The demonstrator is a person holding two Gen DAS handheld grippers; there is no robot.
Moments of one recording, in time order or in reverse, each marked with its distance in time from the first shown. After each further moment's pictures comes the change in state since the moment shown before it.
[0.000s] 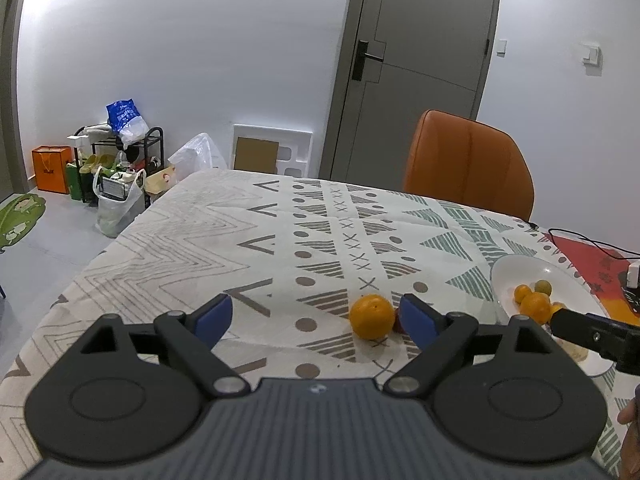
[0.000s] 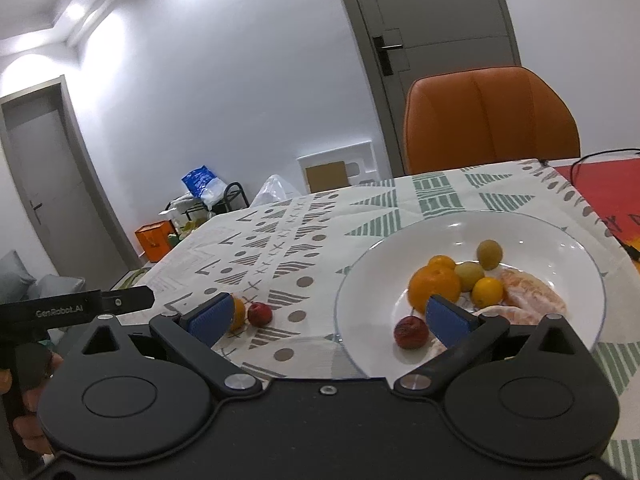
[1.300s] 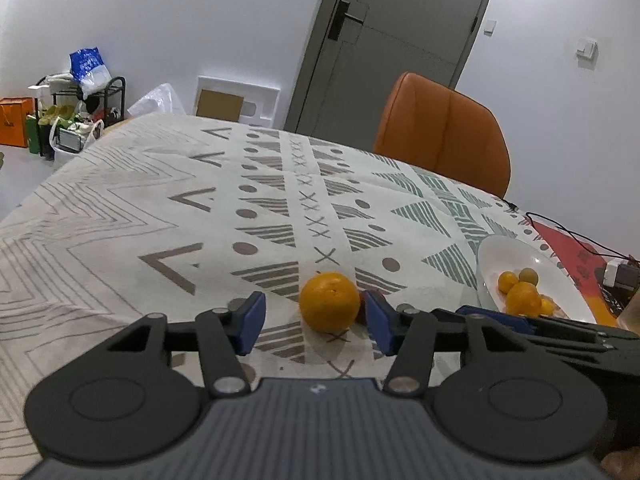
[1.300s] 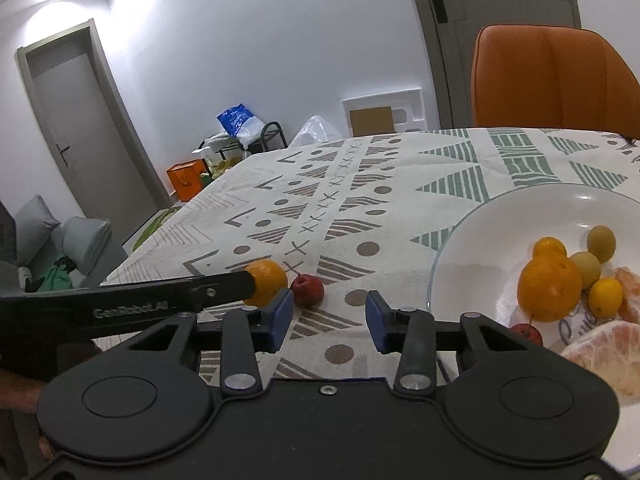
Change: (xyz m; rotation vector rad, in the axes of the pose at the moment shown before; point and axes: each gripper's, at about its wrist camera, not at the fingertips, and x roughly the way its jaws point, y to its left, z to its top) left arm 0.065 -0.013 -0.007 -0.062 0.129 -0.135; right arm 0.076 0.029 0.004 -0.071 0.189 0.099
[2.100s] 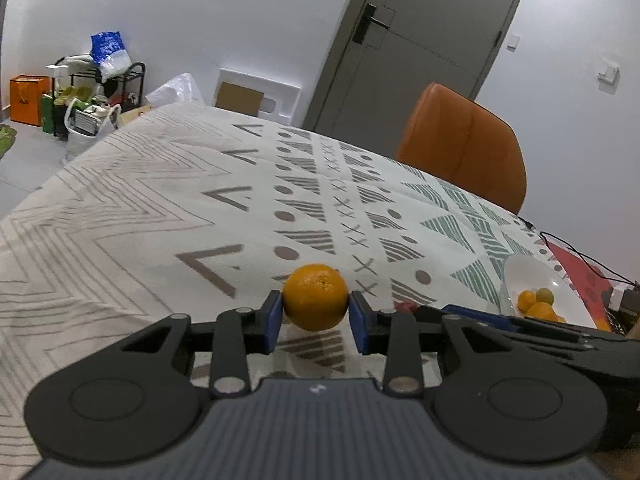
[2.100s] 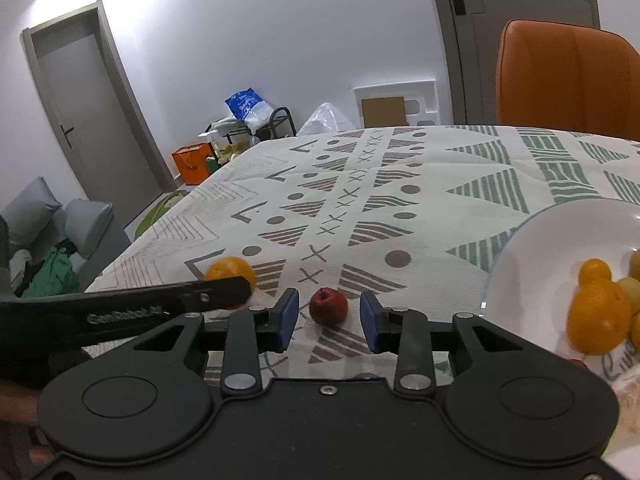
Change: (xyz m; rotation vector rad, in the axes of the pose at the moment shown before) left arm -0.004 0.031 0.006 -0.079 -0.008 0.027; right arm 0.032 0.020 0.010 -0.047 0.044 0.008
